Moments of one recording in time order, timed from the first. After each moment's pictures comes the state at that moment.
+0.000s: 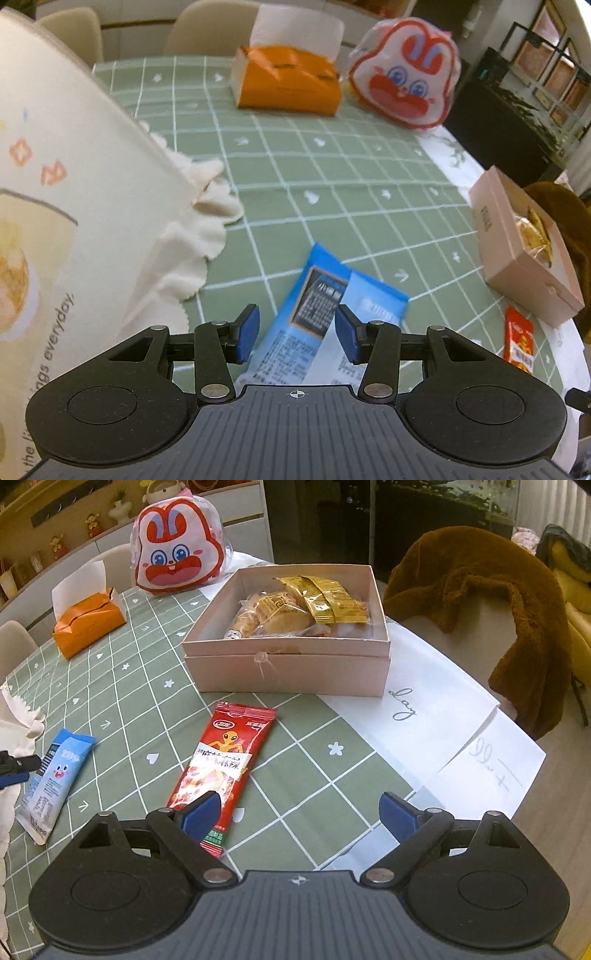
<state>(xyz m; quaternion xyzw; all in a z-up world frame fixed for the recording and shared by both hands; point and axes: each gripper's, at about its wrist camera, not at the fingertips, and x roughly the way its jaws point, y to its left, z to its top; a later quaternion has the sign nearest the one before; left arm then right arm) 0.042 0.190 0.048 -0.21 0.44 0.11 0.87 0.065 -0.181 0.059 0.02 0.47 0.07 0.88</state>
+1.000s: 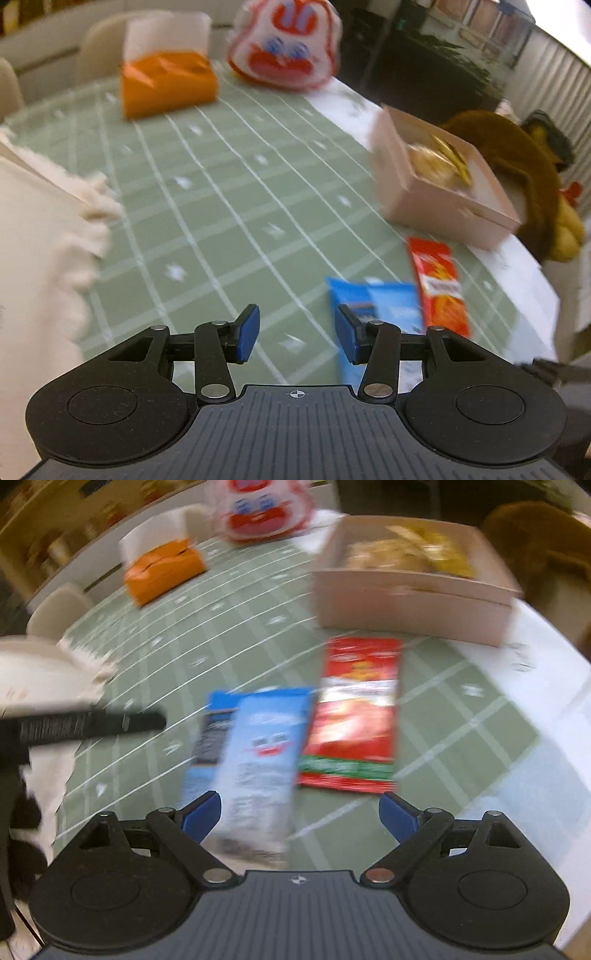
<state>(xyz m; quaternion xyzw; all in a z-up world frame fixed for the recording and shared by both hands) 0.040 0.105 0.079 -0.12 0.46 0.01 0.88 0.041 -0.100 0.034 0.03 0.51 0.18 0.84</state>
